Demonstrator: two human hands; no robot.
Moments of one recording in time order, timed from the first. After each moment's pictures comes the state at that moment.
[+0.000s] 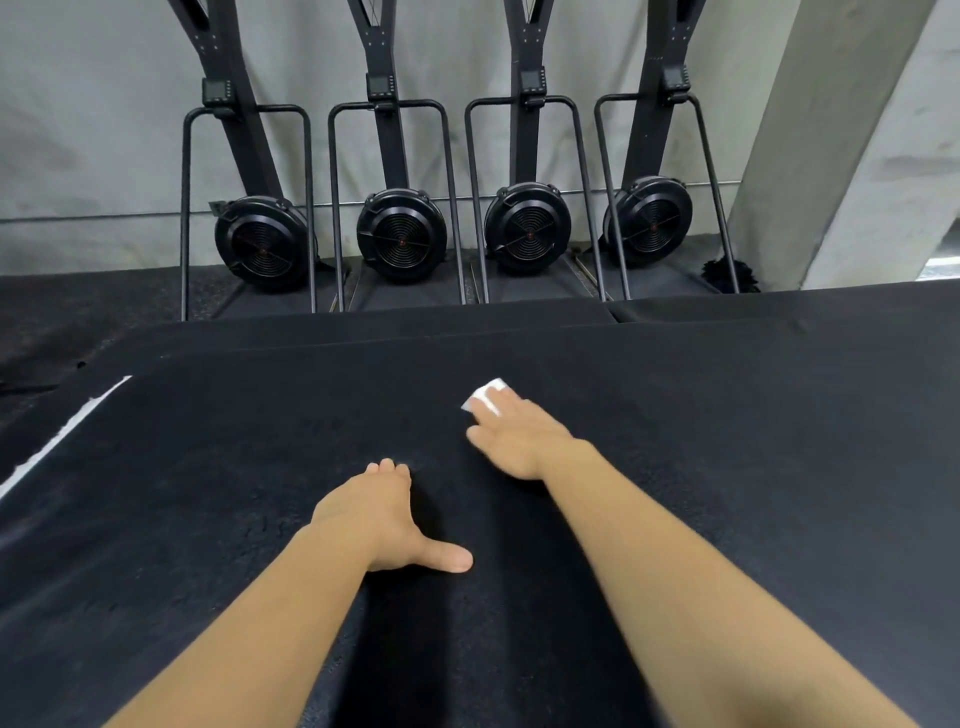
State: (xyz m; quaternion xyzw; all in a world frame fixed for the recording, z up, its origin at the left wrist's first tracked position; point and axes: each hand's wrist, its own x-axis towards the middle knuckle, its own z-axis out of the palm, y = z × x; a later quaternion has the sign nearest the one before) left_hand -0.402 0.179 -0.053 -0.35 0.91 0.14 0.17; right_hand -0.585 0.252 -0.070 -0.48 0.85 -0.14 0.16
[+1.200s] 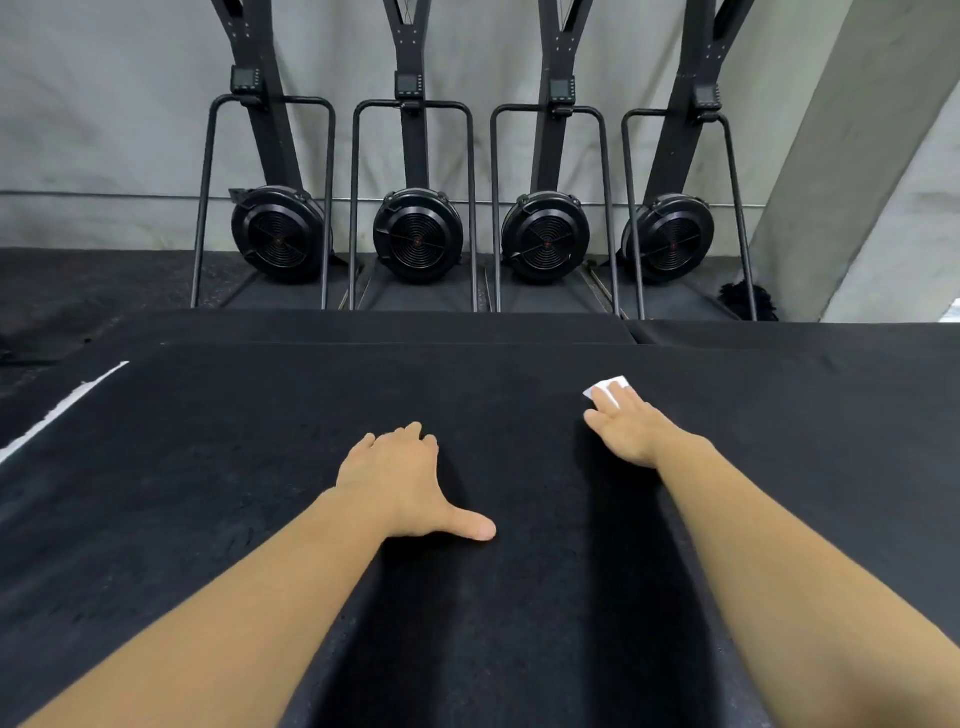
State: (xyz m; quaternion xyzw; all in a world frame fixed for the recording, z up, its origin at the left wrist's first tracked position) left_hand -0.443 0.160 -0.043 -0.33 0.93 0.08 0.10; right_hand -0.690 0.295 -0.070 -0.35 0.91 -0.12 0.16
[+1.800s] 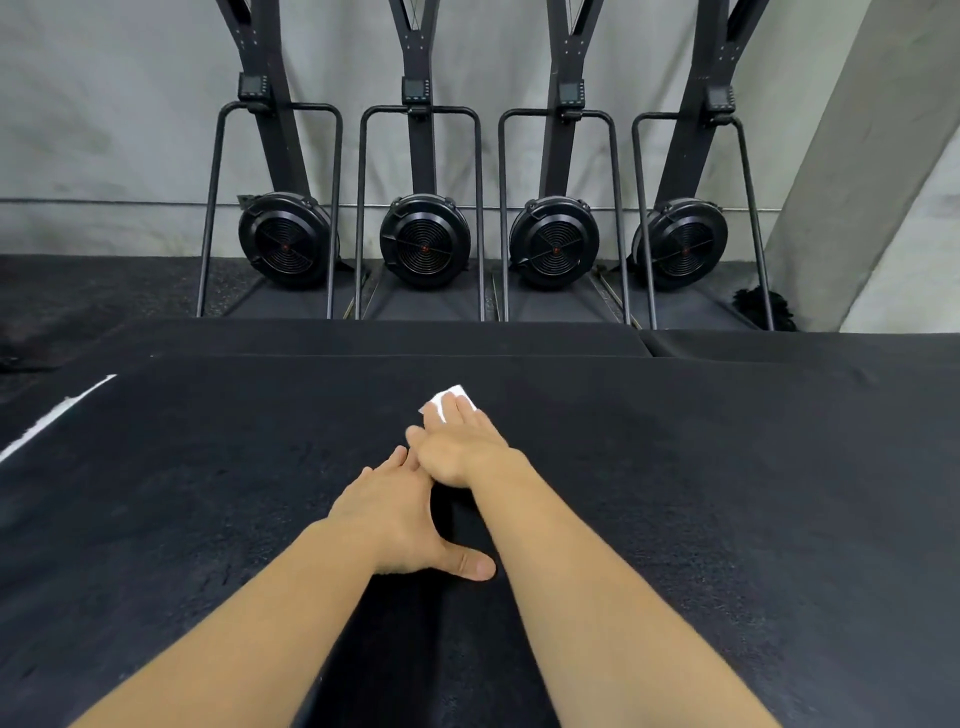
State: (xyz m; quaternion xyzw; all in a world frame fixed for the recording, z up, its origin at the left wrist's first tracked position) left_hand -0.452 0.141 -0.072 -0.29 0.93 0.20 0.08; right_hand -0.579 0.160 -0.075 -0.46 0.85 -0.17 0.22
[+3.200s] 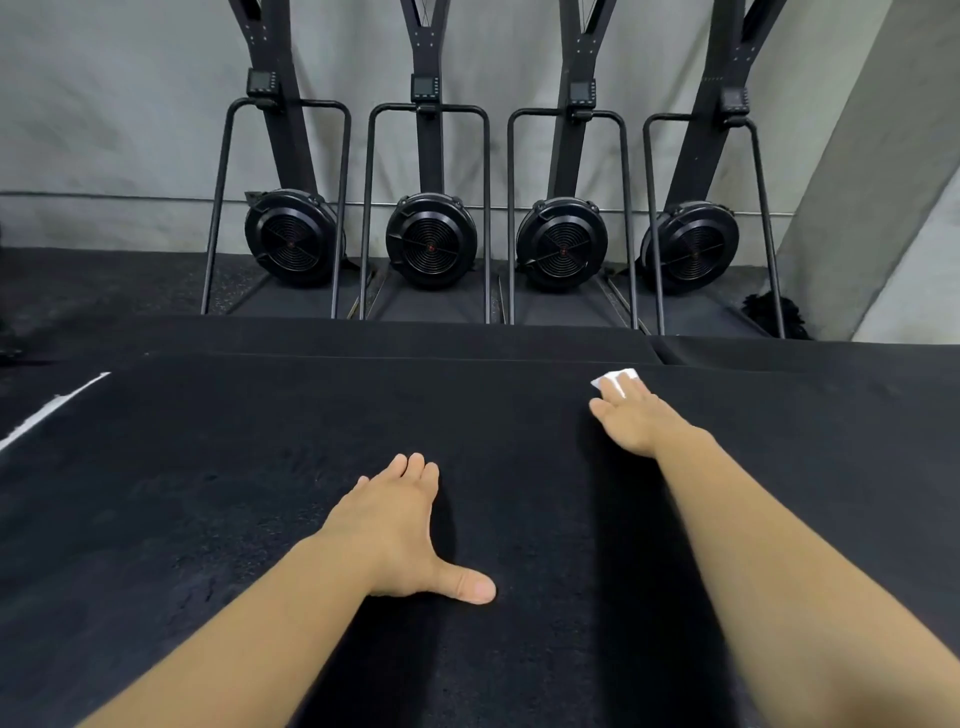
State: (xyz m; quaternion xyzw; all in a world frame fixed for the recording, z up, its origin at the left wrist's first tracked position) left_hand -0.455 0.141 -0.069 -0.30 0.93 0.15 0.14; right_hand -0.738 0.244 -0.074 -0.34 0.92 -0.15 0.14
